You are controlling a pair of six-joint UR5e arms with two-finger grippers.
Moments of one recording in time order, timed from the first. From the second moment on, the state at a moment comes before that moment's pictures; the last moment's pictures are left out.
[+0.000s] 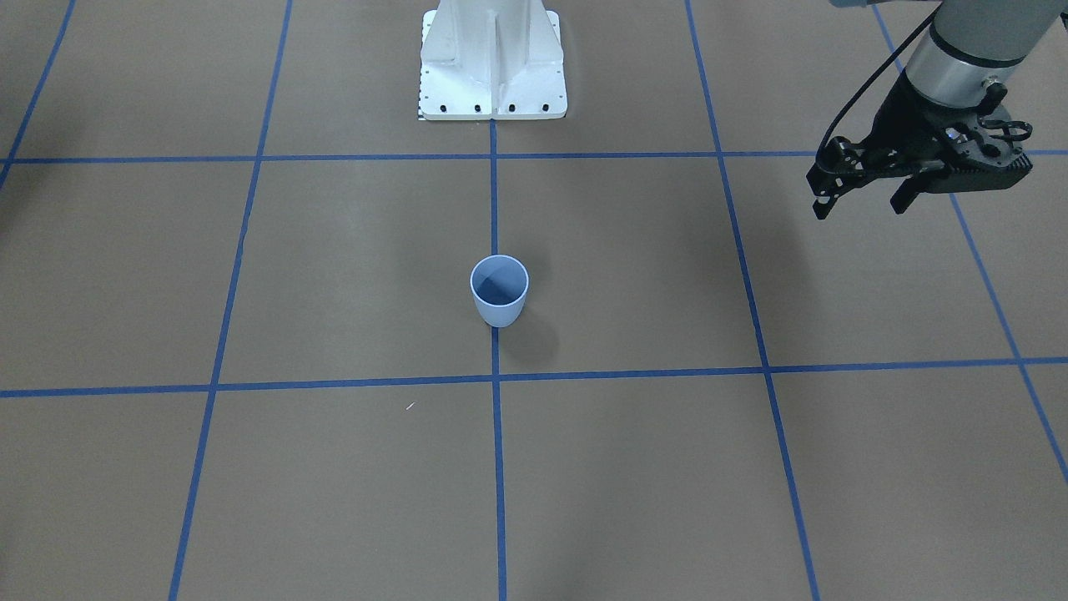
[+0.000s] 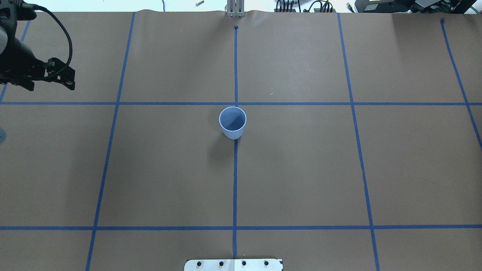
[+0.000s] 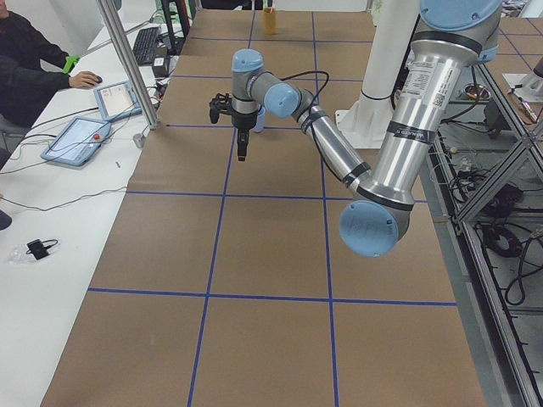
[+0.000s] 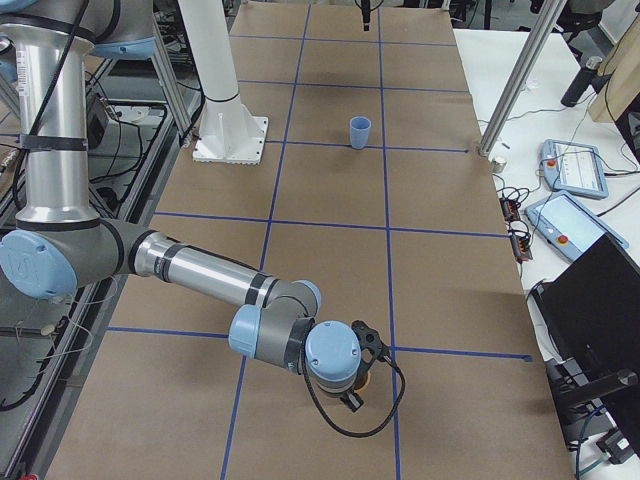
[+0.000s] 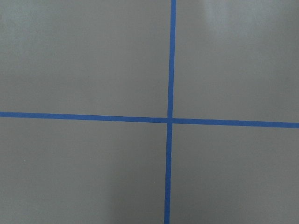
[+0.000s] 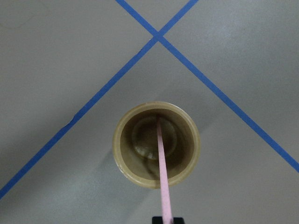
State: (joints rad) left arm -1.04 -1.87 -2.10 -1.32 -2.12 -0.80; right arm 1.79 -1.62 1.41 -1.50 2.40 -1.02
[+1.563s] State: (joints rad) left arm -1.04 -1.87 -2.10 -1.32 -2.12 -0.80; right arm 1.91 -1.61 1.79 -1.92 2.26 -1.03
